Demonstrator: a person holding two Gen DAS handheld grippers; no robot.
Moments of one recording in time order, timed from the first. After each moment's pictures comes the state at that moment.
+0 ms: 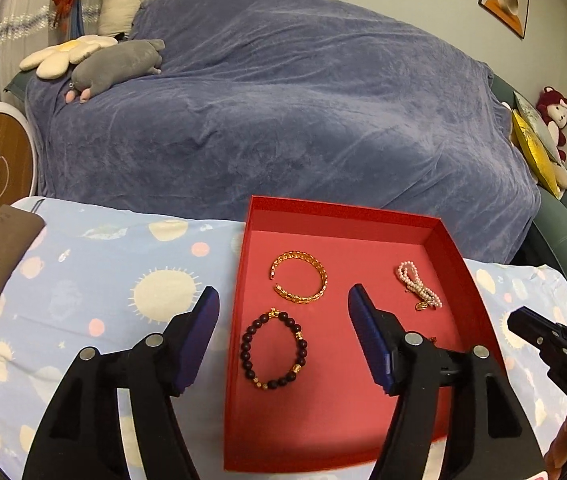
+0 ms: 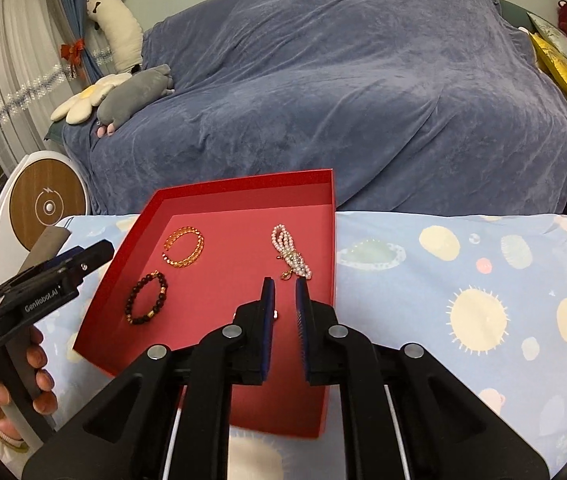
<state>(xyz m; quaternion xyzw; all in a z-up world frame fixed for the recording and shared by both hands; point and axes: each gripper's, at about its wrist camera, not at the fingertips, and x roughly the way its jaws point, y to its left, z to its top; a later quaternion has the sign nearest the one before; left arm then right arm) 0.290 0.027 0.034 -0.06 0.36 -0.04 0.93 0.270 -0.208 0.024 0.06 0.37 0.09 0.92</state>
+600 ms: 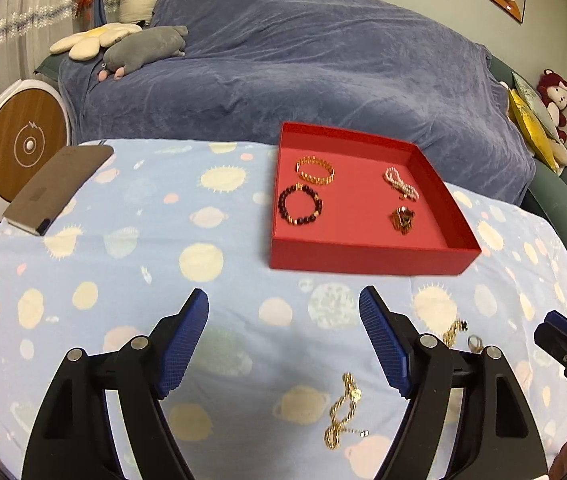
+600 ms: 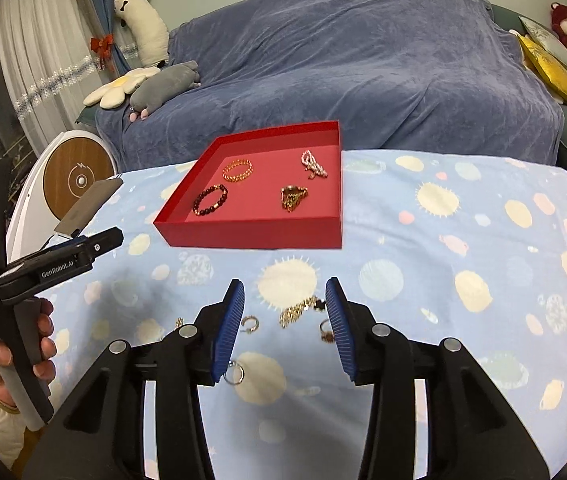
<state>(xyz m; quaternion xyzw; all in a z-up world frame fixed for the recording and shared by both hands) 0.135 0.039 0.029 -0.05 0.40 -0.02 0.91 0.101 -0.208 0.022 0.08 0.38 0.11 0.92</state>
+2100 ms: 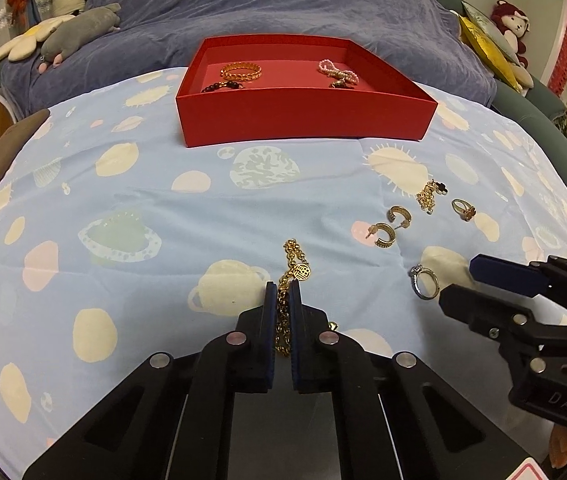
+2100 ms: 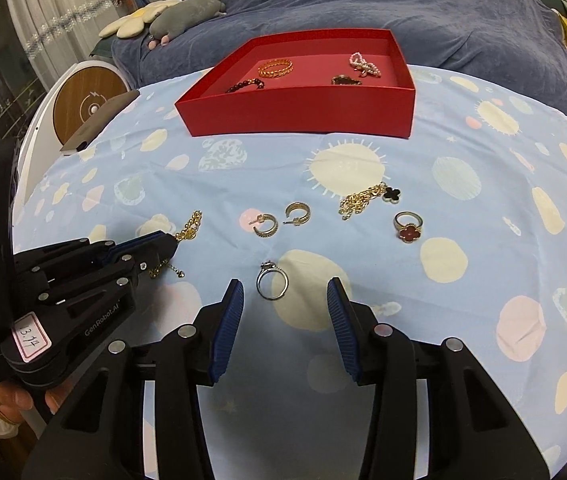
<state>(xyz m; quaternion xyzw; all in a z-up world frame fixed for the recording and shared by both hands) 0.095 -0.006 -0.050 0.01 0.46 -0.11 0.88 0.089 -0.152 -0.049 0.02 0.47 0.16 0.87</state>
